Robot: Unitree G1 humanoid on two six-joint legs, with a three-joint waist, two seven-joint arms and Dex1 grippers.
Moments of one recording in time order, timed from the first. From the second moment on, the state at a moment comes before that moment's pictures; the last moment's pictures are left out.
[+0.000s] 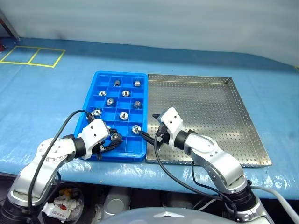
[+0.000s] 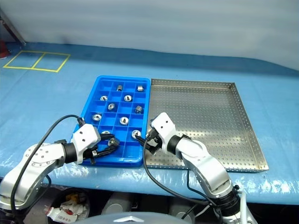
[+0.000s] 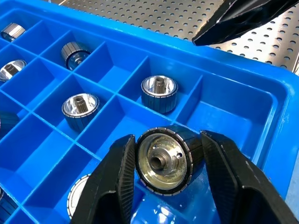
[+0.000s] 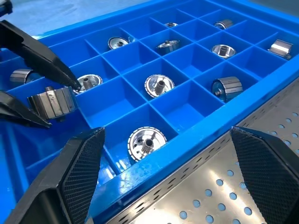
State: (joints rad) left arm 0.07 0.75 -0.01 -0.64 -0.25 0.67 -0.81; right arm -0.16 -0.37 0.35 -0.57 0.29 0.75 0.43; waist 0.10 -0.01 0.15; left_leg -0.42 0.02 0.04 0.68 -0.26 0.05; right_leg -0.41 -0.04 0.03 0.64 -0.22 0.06
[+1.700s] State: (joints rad) left arm 0.09 0.63 0.16 -0.57 -0.41 0.60 -0.71; right arm -0.01 -0.44 0.31 -0.69 0.29 0.80 0.42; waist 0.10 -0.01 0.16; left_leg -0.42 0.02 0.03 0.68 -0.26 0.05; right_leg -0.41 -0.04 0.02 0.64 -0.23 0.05
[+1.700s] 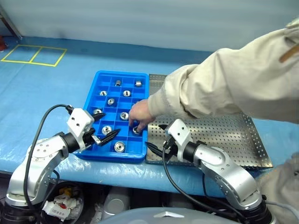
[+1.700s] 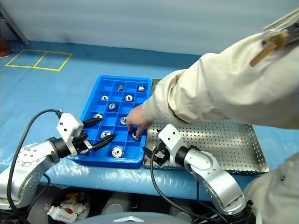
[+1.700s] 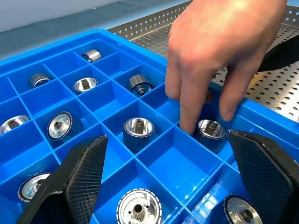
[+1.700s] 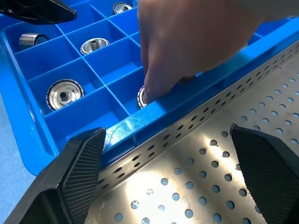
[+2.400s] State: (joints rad) left arm 0.08 0.67 0.16 -0.57 -0.45 0.61 -0.72; right arm 0.01 -0.44 0.30 -0.71 0.28 0.80 0.41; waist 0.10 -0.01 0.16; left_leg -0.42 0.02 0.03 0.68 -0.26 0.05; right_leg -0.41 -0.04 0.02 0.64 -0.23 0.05
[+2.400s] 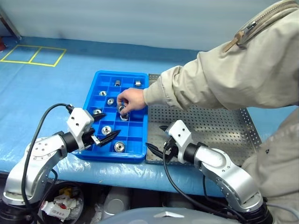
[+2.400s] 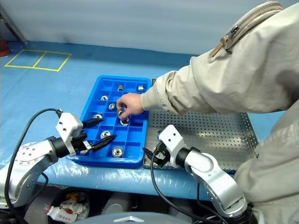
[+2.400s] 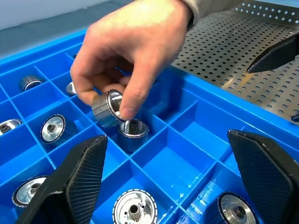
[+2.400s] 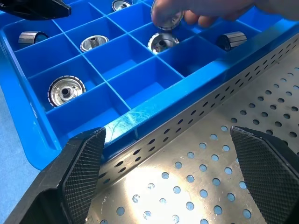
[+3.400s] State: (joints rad) left arm 0.05 0.68 0.12 -0.57 -0.46 0.62 -0.73; right arm 0.02 -0.44 0.30 -0.72 0.28 0.80 0.41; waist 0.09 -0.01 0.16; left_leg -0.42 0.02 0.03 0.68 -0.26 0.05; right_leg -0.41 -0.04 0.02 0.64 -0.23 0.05
